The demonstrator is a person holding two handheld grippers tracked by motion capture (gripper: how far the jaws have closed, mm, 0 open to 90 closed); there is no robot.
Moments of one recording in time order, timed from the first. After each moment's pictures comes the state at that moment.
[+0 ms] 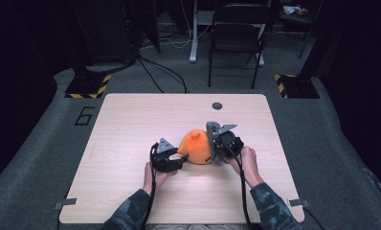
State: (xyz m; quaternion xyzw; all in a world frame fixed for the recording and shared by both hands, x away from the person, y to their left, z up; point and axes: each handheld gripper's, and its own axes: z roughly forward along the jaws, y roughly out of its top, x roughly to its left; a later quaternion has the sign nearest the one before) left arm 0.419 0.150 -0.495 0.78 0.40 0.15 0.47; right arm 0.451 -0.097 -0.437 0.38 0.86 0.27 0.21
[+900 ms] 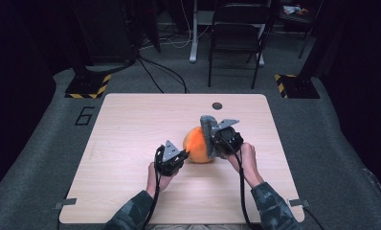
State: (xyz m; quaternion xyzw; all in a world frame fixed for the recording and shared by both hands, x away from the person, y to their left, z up) left arm 0.400 0.135 -0.478 0.78 0.33 0.22 0.48; right arm 0.447 -0.092 -0.409 0.37 0.85 0.31 0.22
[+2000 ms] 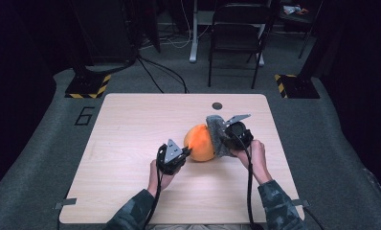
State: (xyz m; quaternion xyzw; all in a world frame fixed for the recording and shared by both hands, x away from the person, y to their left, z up) left arm 0.400 0.127 -0.470 0.78 0.30 0.25 0.50; right arm 0.452 -0.117 -0.394 0.40 0.84 0.31 0.19
